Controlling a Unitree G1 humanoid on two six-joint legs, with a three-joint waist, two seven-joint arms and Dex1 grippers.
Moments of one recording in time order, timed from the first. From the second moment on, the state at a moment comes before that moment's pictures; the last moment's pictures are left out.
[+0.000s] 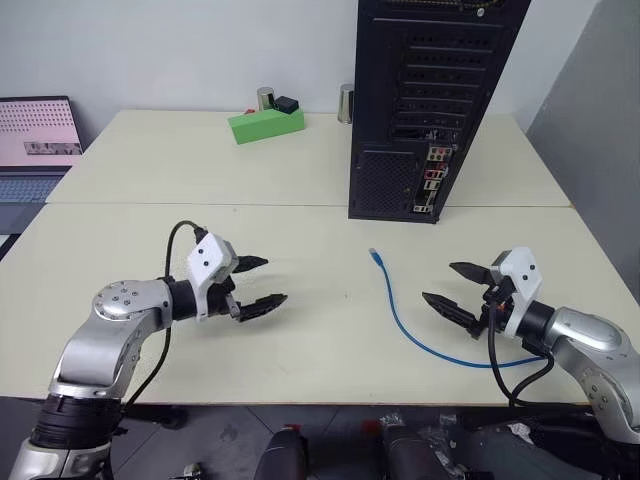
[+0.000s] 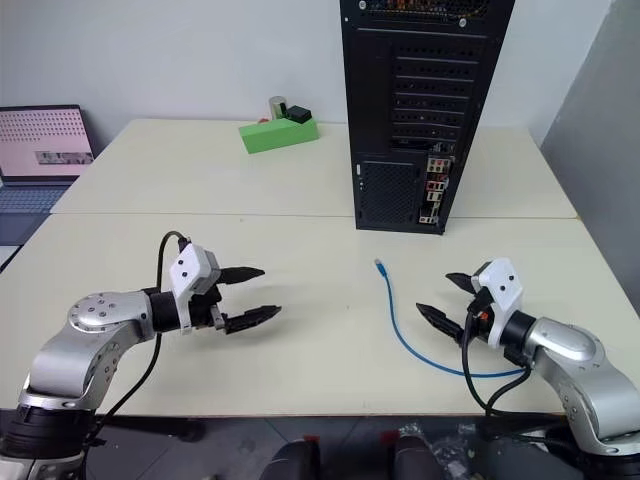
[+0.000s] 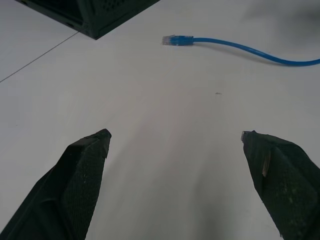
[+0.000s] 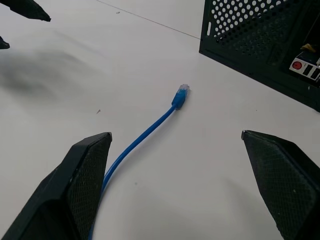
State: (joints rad) left arm -0.22 0.76 0.08 -0.20 -0.39 0.45 -1.00; right arm -0.06 -0.66 -0.13 -0.46 0.49 0.57 0.68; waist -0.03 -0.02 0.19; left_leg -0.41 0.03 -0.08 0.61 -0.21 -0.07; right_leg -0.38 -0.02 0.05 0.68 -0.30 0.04
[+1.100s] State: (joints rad) left arm -0.27 0.73 0.00 -0.19 -0.36 0.40 -1.02; right arm -0.43 -0.24 0.16 0.05 0.13 0.53 0.34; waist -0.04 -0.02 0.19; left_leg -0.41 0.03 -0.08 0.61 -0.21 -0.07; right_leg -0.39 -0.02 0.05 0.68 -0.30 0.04
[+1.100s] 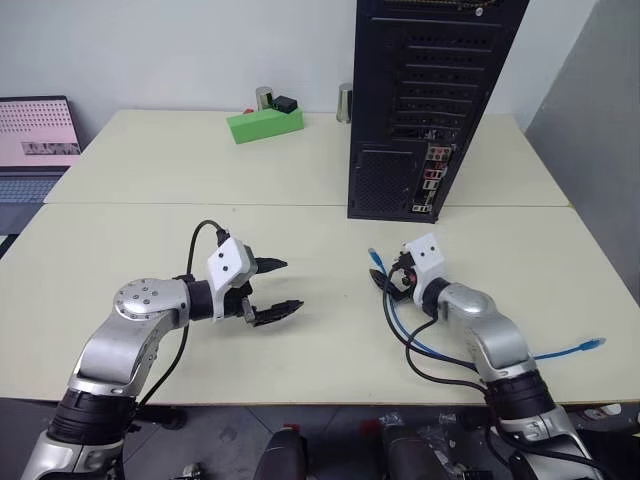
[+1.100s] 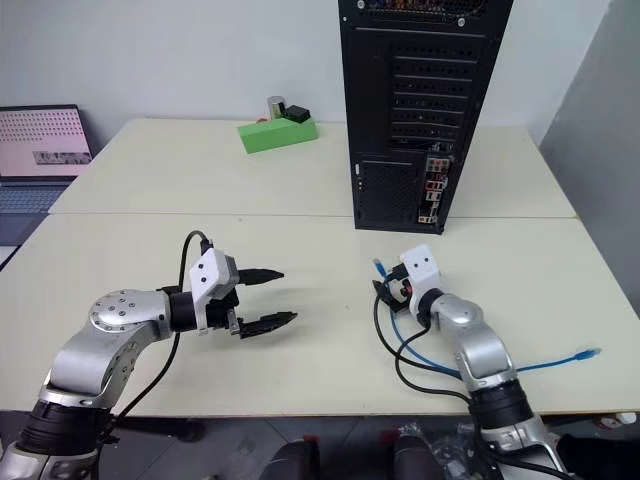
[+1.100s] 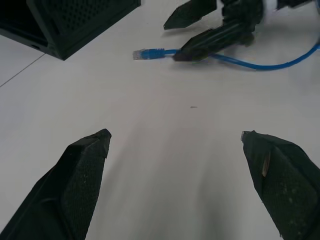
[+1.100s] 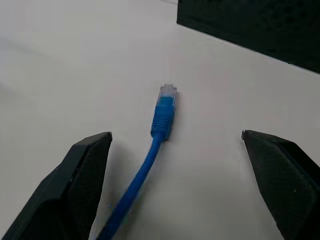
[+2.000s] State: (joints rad) left arm -0.38 0.71 -0.06 -0.03 -0.35 0.33 -1.13; right arm -0.46 -0.30 0.20 -0.02 0.07 0.59 0.45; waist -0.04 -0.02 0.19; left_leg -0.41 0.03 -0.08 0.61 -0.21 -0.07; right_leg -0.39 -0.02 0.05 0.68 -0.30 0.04
